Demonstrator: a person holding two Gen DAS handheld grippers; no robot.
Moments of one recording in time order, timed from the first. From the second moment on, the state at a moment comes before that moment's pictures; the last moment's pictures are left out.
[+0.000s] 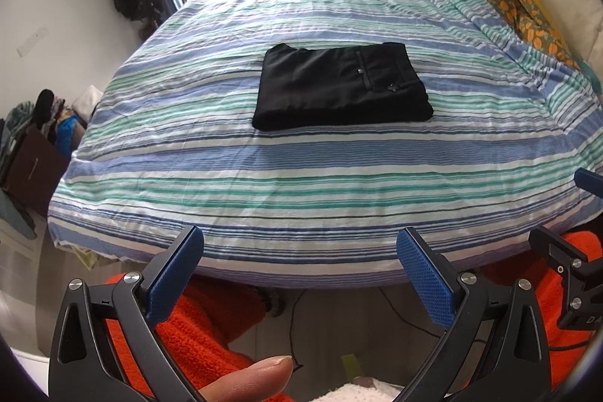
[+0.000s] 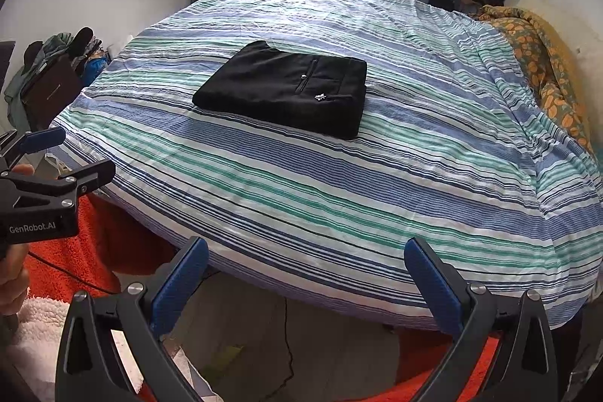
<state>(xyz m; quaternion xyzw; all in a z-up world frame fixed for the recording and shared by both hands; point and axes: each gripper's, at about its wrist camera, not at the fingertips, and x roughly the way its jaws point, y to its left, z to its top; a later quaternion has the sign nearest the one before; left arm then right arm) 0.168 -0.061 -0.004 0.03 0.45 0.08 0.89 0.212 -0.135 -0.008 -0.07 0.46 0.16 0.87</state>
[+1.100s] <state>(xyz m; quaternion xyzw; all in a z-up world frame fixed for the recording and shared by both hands) 0.165 -0.061 0.006 0.02 0.44 0.08 0.90 0.212 -0.134 -0.003 -0.07 0.45 0.16 0.87</state>
